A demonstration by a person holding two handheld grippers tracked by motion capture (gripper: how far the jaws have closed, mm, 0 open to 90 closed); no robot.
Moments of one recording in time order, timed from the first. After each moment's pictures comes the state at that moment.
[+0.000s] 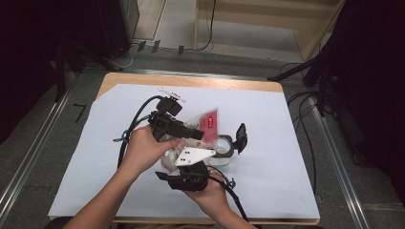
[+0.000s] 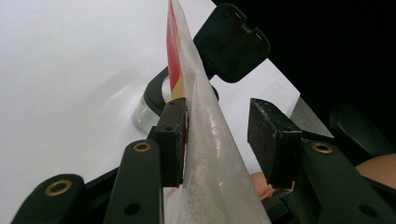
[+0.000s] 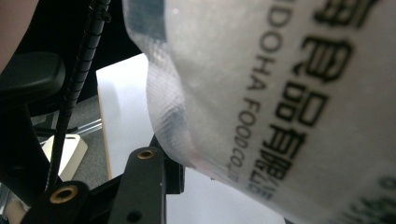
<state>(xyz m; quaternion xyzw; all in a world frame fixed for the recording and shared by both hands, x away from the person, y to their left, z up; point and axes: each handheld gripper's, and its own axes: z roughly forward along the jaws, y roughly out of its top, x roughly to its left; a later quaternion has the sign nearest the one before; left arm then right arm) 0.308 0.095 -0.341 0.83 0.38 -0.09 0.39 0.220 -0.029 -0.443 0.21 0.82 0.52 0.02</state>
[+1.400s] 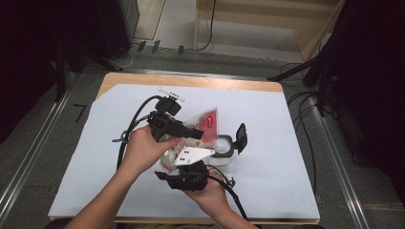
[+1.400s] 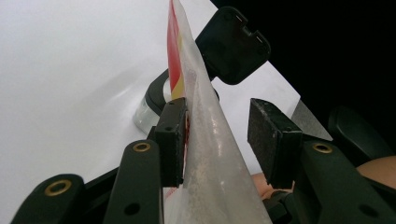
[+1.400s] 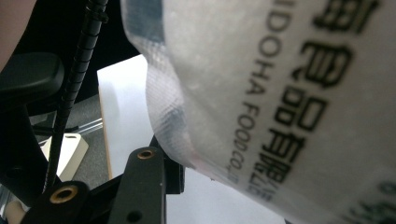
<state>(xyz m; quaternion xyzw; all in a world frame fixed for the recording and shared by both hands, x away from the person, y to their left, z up) 0.307 0.096 -0.340 0.83 0.39 -0.08 0.40 0.221 -0.028 -0.442 0.21 0.83 0.52 0.02</state>
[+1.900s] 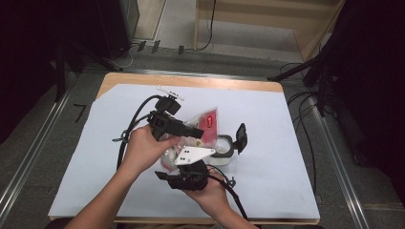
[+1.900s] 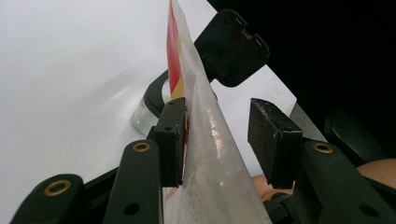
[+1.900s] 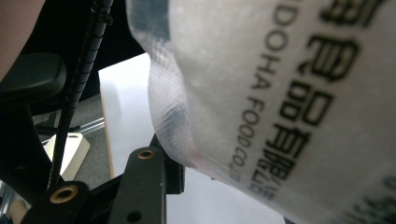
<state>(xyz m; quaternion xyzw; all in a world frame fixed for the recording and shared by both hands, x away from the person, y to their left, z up) 0.310 0.096 -0.342 0.82 0.39 -0.09 0.40 0.221 -0.028 -0.441 0.21 0.83 0.52 0.01</state>
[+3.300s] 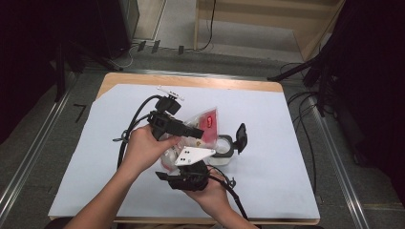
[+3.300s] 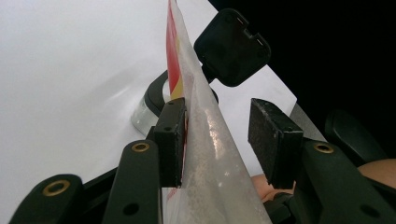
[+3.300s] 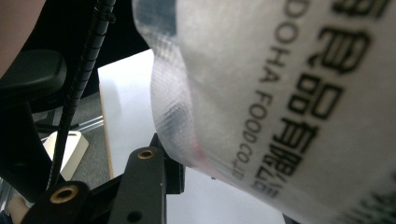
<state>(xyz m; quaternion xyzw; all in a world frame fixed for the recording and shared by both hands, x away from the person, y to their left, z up) 0.311 0.097 -0.343 0.82 0.39 -0.09 0.40 0.220 -0.029 -0.441 0.21 0.83 0.52 0.02</state>
